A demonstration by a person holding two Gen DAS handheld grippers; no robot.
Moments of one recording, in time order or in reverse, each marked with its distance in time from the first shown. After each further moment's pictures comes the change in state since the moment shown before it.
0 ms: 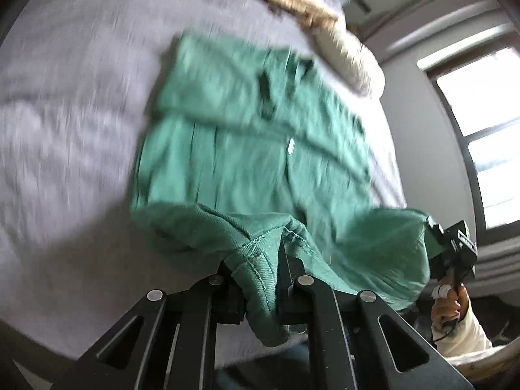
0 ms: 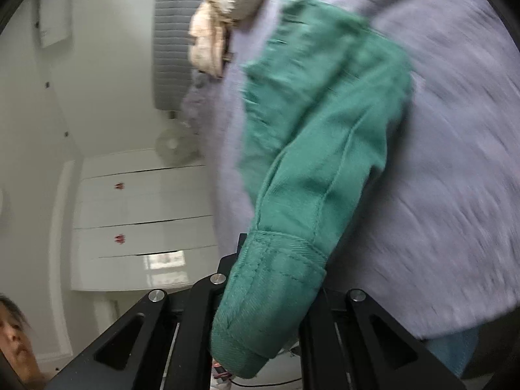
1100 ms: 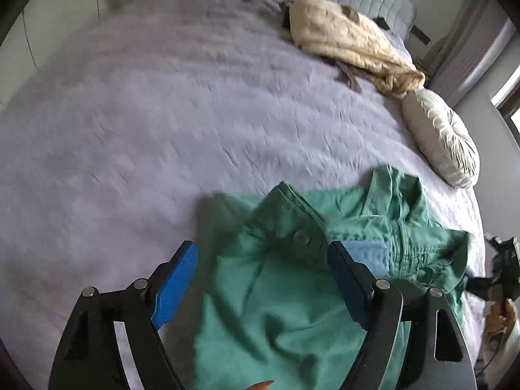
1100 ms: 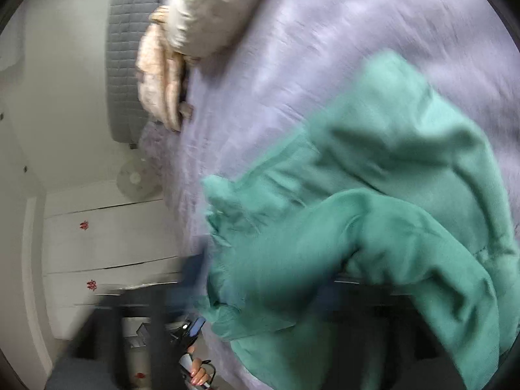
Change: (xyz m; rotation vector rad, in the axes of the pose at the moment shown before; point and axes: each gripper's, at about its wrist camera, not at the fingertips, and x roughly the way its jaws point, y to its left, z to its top) left arm 0.108 0.024 0.257 0.017 -0.205 0.392; right arm 0.146 0.003 0.281 0.009 -0.065 -0.176
